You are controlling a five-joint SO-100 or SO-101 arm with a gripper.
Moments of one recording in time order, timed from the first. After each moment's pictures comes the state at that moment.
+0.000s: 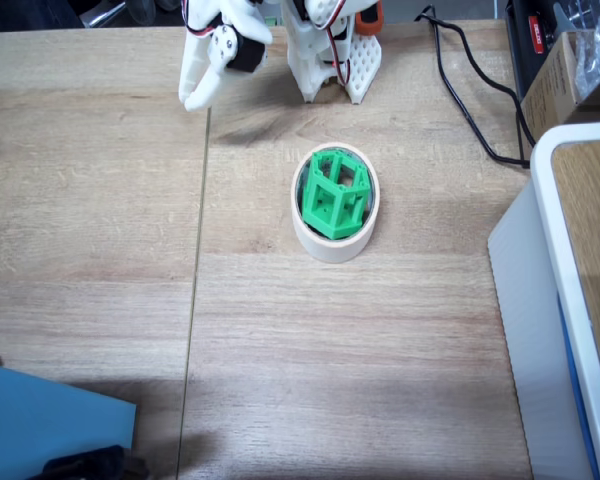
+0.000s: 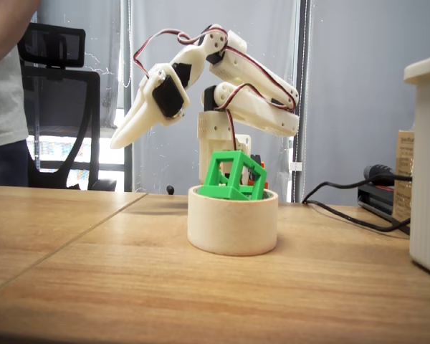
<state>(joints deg) 54.1 190.5 175.2 58.3 -108.9</state>
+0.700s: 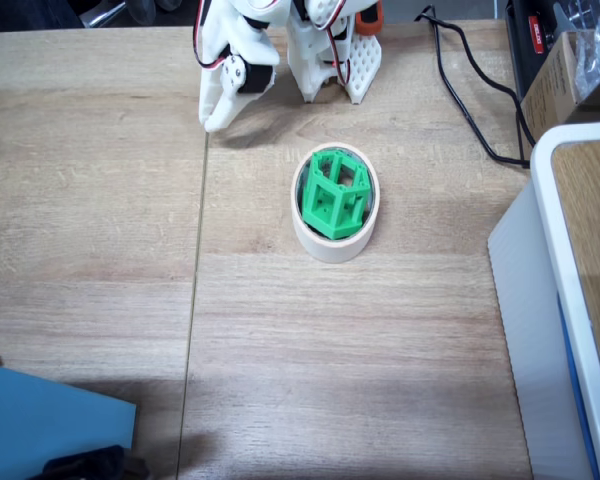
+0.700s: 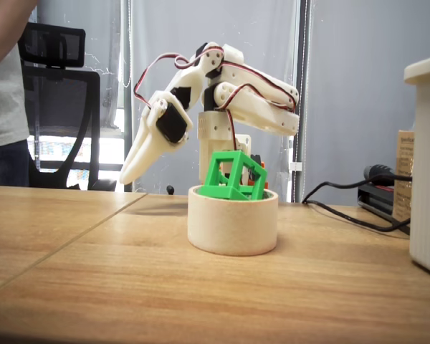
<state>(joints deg) 54.1 192.1 184.7 58.5 -108.9</state>
